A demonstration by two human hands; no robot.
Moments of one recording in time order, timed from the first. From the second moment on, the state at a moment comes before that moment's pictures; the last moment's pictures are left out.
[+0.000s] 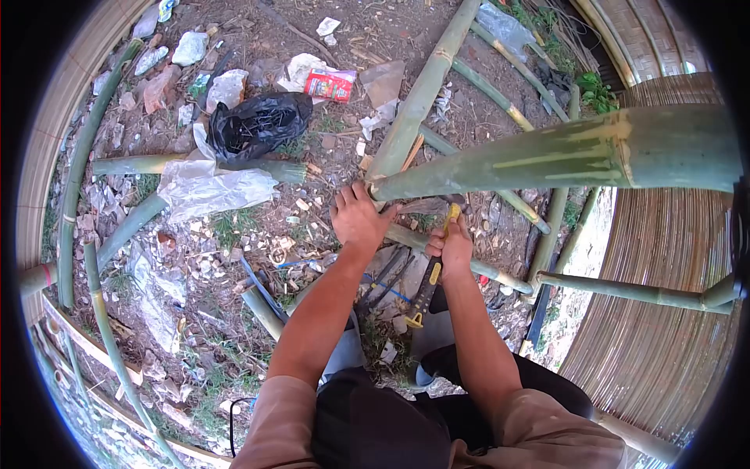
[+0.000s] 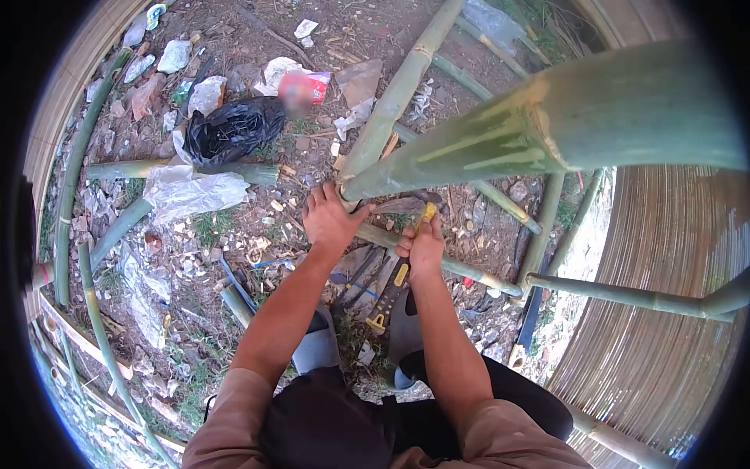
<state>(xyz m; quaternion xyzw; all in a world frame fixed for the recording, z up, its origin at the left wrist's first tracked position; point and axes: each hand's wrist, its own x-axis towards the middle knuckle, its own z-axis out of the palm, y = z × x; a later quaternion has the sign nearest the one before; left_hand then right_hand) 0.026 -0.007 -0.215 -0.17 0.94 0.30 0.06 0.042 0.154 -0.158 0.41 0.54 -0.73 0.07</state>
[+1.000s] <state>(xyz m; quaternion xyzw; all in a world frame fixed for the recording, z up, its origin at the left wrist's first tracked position) 0.015 -0.006 -0.223 -0.18 0.94 0.27 0.04 0.001 0.141 -0.180 0.33 0.61 -0.70 0.18</state>
